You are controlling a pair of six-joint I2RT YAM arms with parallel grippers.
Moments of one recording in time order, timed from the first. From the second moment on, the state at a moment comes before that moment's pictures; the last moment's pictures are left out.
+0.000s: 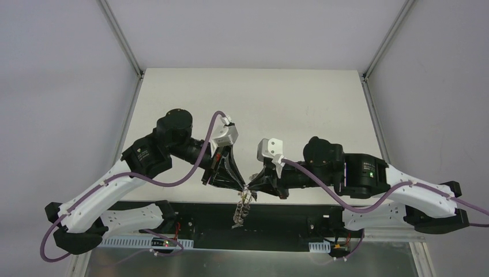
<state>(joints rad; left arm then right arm) -0.92 0.97 1.23 -0.54 0.97 -0.23 1.42 1.03 1.39 -0.71 -0.12 0.04</state>
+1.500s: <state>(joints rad) -0.92 0.94 1.24 -0.48 0.89 -0.19 1.43 0.95 1.33 -0.60 -0.04 0.06</state>
